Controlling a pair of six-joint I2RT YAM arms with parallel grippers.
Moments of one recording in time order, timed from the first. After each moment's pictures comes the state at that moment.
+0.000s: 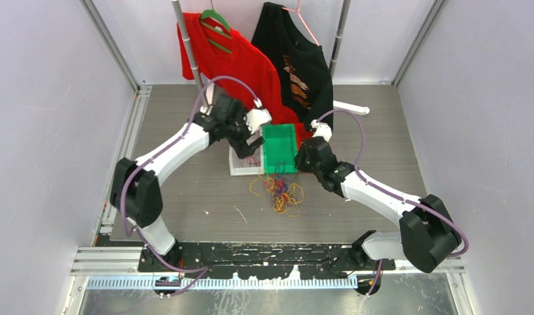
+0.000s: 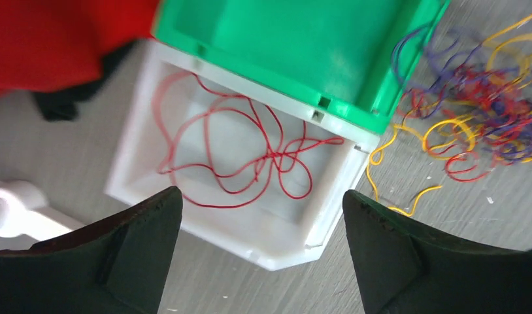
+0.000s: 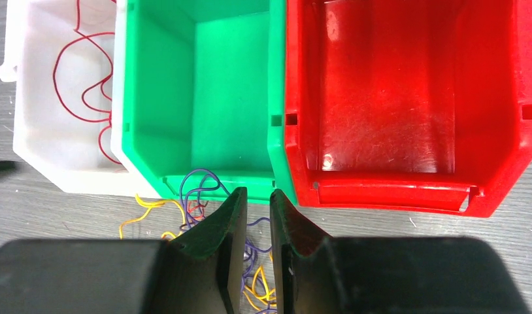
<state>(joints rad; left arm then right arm) -0.54 1.73 1.38 -0.56 0.26 0.55 0.61 1.28 0.72 -0.05 0.26 0.58</state>
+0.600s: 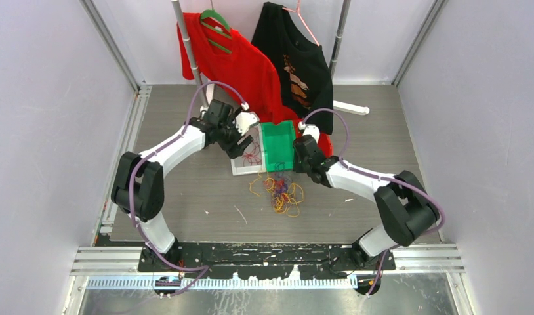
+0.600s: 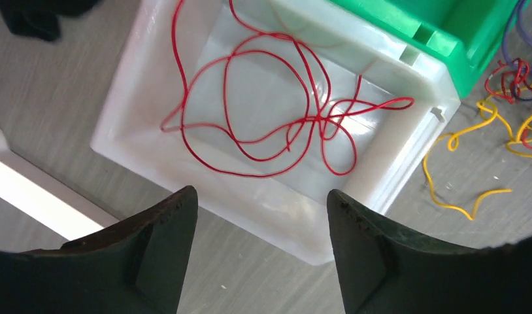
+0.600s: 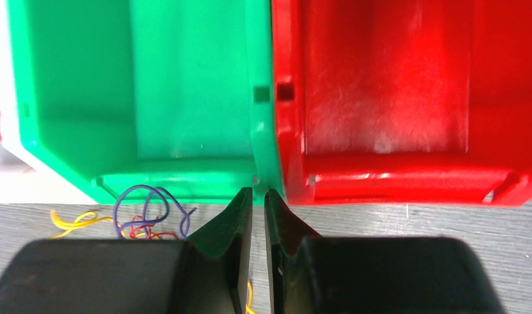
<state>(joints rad) -0.43 1.74 1.31 -0.52 0.28 0.49 0.60 1.48 0.79 -0.05 0.28 0.49</state>
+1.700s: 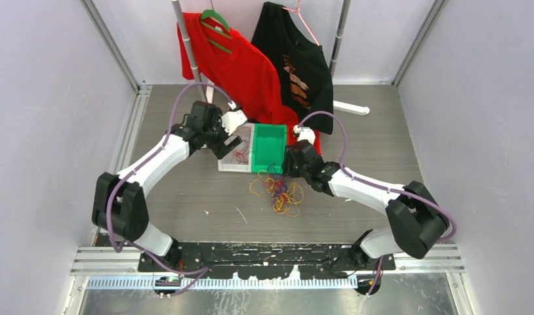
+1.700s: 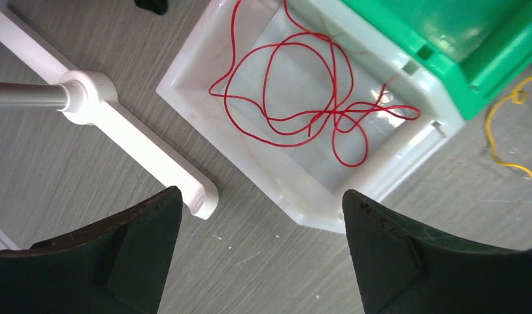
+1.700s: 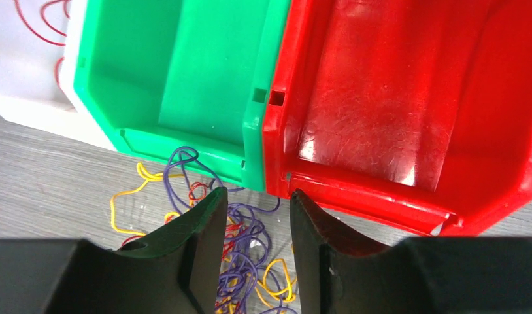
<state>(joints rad) -0.39 1.57 1.17 -0.42 0.14 0.61 0.70 1.38 0.76 -0.05 0.25 0.53</state>
